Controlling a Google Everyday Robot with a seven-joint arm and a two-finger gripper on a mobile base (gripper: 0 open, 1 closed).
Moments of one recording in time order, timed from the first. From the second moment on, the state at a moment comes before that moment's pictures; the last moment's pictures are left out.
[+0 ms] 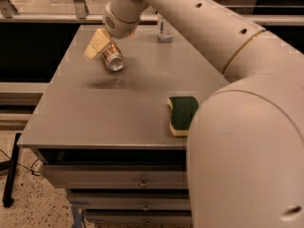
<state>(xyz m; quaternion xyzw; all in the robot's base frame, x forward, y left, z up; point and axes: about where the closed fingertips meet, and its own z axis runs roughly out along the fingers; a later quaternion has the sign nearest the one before) 0.708 0.117 0.893 -0.42 0.86 0.14 0.24</state>
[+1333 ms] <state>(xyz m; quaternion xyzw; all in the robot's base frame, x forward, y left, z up) 0.769 0.135 0.856 -0.33 0.92 0.07 0.20</state>
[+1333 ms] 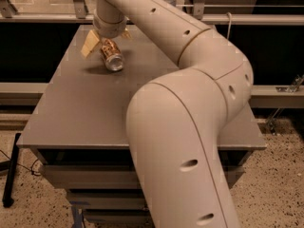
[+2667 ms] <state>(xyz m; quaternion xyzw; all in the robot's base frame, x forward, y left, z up) 0.771 0.149 0.837 -0.31 0.94 0.01 0.15</state>
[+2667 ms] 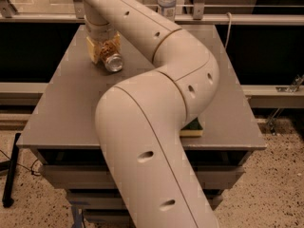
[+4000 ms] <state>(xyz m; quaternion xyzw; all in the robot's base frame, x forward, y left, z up) 0.700 0.164 0.937 -0.47 0.79 0.16 0.35</state>
